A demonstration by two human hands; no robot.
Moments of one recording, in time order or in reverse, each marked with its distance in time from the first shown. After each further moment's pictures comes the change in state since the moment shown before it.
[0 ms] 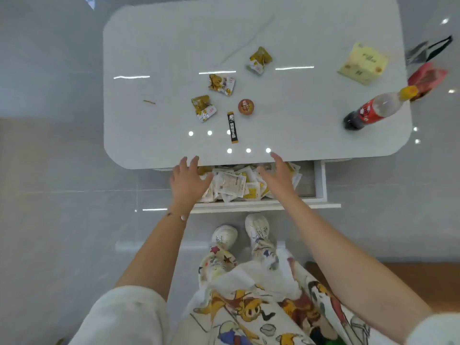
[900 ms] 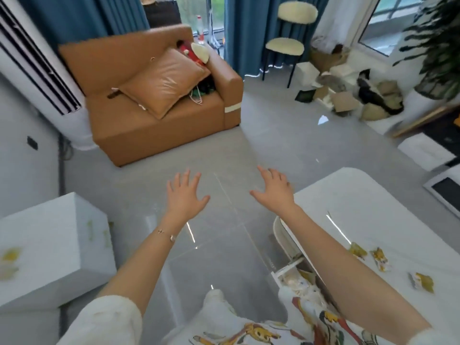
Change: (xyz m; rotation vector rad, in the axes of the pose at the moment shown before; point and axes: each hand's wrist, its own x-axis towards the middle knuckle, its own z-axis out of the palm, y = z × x) left_hand -0.369 -0.351 -0.222 -0.164 0.598 -0.702; right_hand -0.360 -0.307 0.308 -1.149 -0.448 -1.258
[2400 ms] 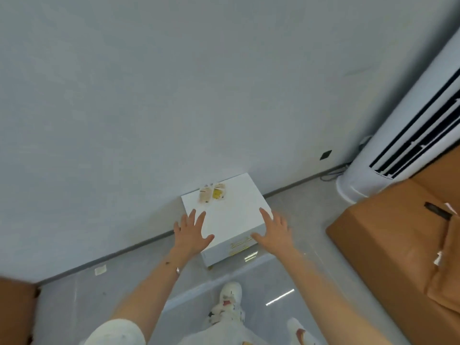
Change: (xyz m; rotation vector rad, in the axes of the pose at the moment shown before) left_hand -0.004 -0.428 -0.027 -0.360 0.034 -1.572; right_hand 0.230 -0.641 0.245 -0.439 -0.667 -1.401
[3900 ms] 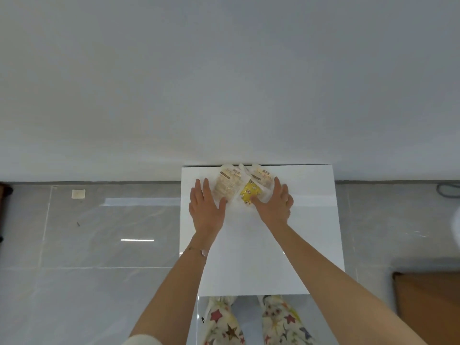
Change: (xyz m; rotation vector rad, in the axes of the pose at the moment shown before) left_hand 0.454 -0.061 0.242 -0.619 0.127 -0.638; right_hand 0.532 -0.055 0.269 0.221 -0.283 0.172
